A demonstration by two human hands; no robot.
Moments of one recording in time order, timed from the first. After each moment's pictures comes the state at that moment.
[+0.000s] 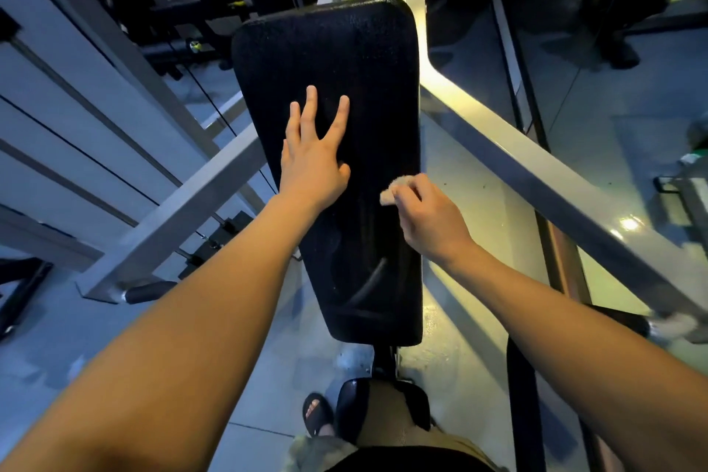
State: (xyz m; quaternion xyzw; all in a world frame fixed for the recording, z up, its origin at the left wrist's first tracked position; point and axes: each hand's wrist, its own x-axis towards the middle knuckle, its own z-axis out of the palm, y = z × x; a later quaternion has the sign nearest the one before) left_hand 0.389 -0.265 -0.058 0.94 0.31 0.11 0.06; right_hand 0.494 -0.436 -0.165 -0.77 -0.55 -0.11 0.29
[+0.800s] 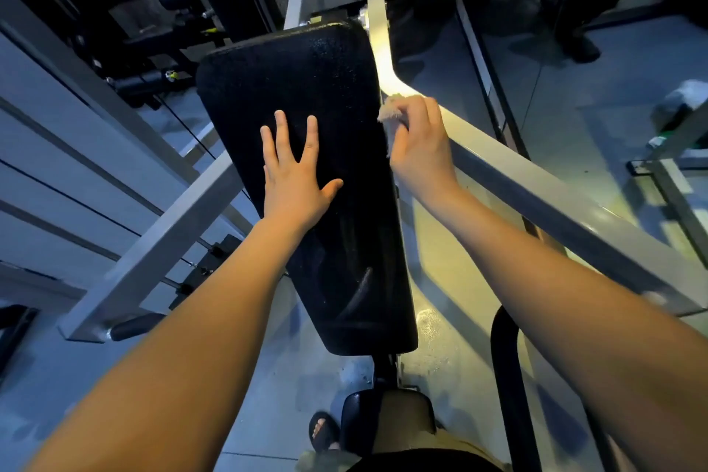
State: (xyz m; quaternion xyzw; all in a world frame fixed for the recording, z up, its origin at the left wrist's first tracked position) left_hand 0.396 -0.273 -0.070 0.94 0.31 0.13 0.06; right_hand 0.542 -0.418 -0.080 -0.73 -0.38 -0.11 0.55
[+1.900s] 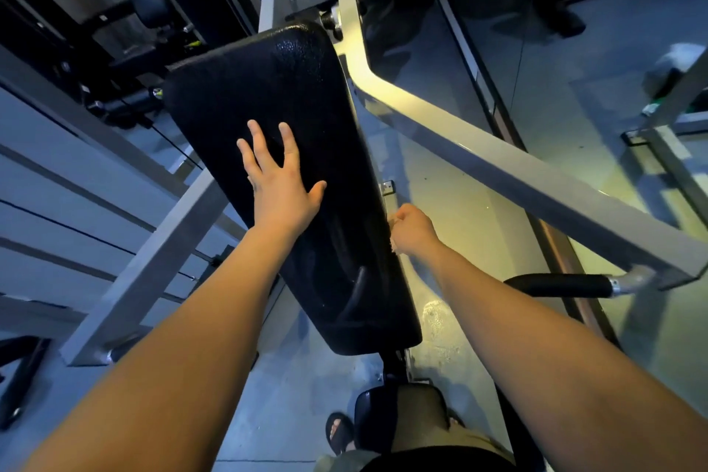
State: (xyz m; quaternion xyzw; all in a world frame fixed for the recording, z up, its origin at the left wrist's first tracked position) left_hand 0.409 -0.286 -0.075 0.93 0.33 0.14 0.06; right_hand 0.513 -0.441 -0.204 -0.82 -0.12 0.32 0.46
